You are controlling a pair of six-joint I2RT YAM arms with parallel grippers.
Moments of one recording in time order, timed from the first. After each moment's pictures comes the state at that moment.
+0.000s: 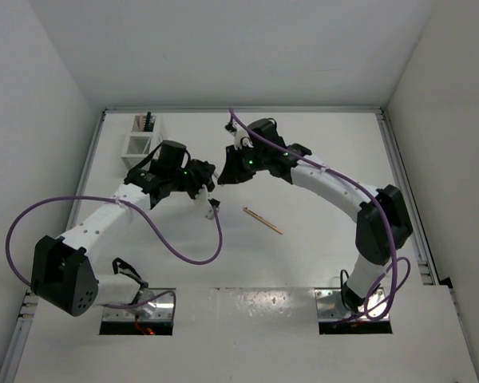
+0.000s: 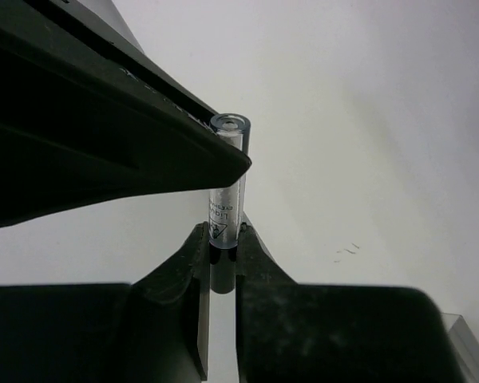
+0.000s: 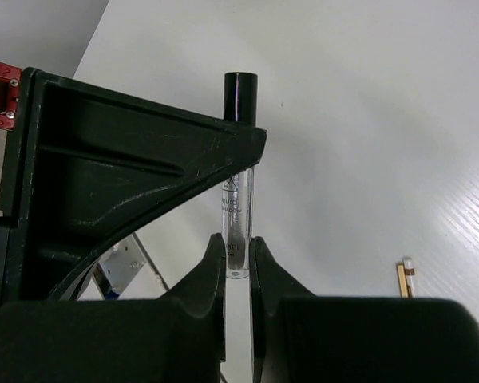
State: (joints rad) left arm -0.42 1.29 1.01 -0.44 0.45 1.95; right arm 0.67 1.75 1.40 -0.32 -0.45 0.34
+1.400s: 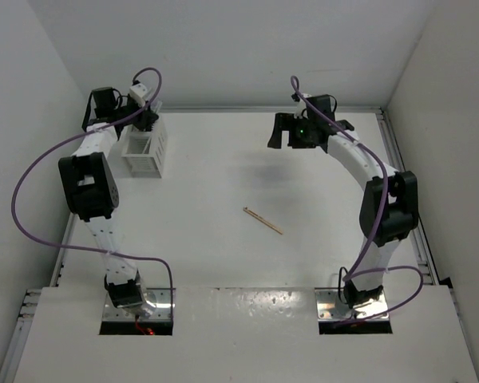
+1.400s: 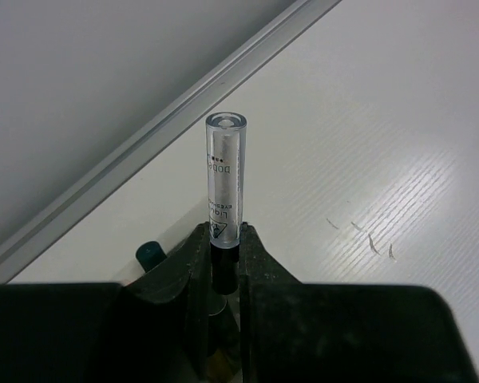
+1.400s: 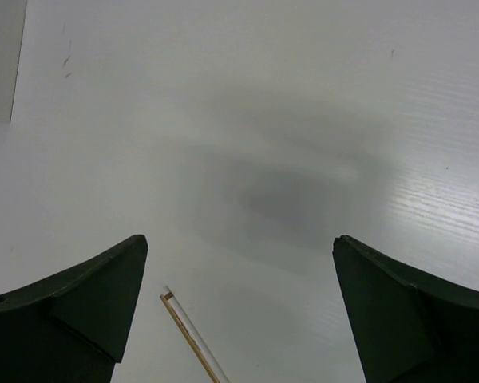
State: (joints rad) left arm 0.21 2.13 1.75 -0.12 0.79 0.55; right arm 0.24 1.84 1.49 -0.40 -0.27 0.22
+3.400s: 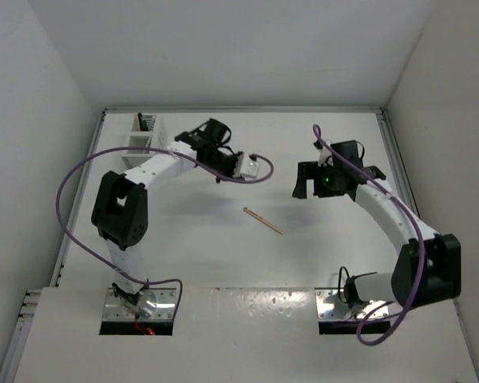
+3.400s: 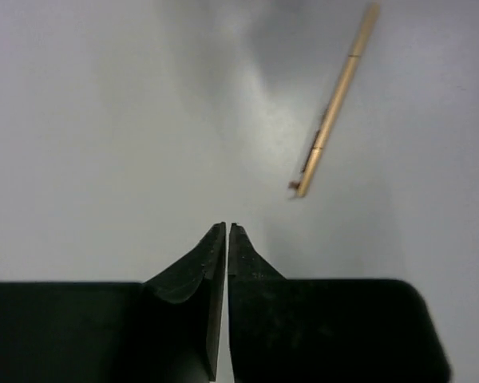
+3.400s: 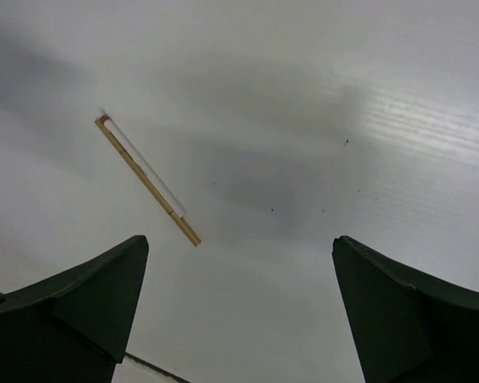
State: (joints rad) left arm -0.45 1.84 1.55 -0.69 0.70 1.20; right arm 0.18 1.37 0.97 -0.53 -0.25 0.13
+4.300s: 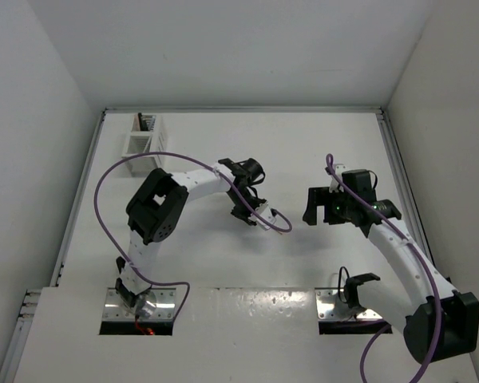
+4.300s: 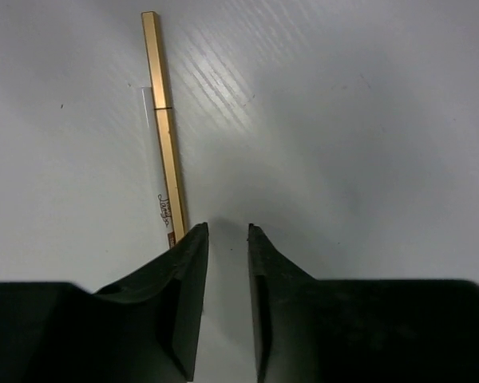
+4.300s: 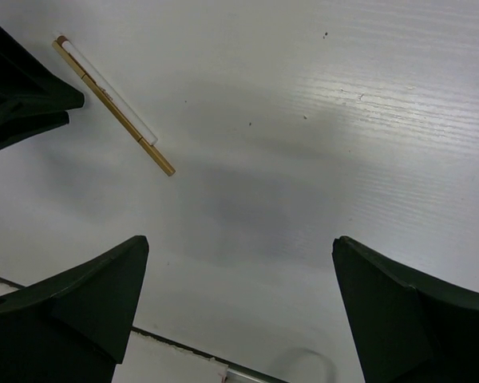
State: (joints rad) left arm -0.74 2.07 1.50 -0.83 0.57 1.50; right arm 0.19 0.99 0.68 -0.61 -0.19 0.15
